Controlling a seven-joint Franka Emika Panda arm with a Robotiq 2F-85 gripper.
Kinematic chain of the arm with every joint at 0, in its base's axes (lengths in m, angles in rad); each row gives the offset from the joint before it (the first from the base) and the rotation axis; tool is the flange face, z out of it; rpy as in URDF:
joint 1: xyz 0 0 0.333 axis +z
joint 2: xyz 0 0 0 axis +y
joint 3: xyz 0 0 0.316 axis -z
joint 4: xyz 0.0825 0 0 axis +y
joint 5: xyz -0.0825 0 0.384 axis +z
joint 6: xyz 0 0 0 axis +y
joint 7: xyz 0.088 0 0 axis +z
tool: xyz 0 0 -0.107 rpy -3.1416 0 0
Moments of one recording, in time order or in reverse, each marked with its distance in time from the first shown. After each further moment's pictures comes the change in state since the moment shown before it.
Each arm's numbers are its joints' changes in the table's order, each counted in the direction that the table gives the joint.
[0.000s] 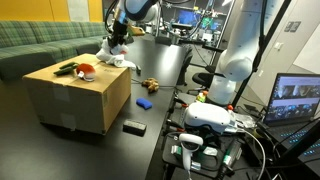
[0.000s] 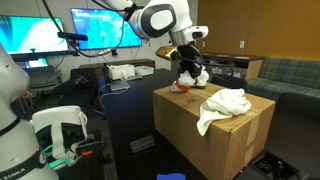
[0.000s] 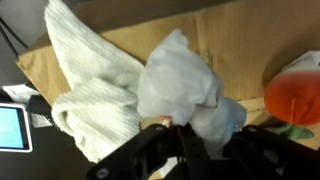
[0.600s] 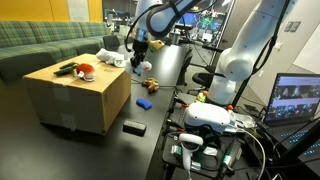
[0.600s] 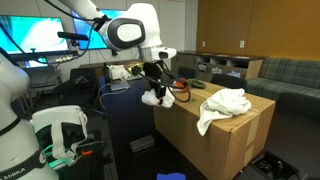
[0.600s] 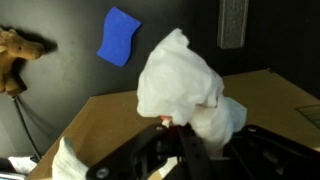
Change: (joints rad) arm 0.019 -0.218 -0.051 0.348 -0.076 0.094 -0.077
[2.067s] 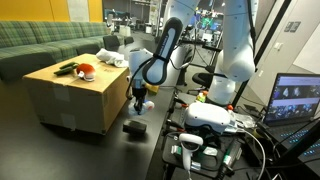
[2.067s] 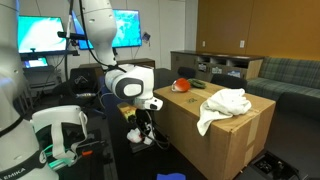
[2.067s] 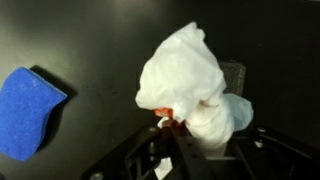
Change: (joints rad) arm 0.101 0.517 -0.067 0.020 0.000 -0.300 -0.010
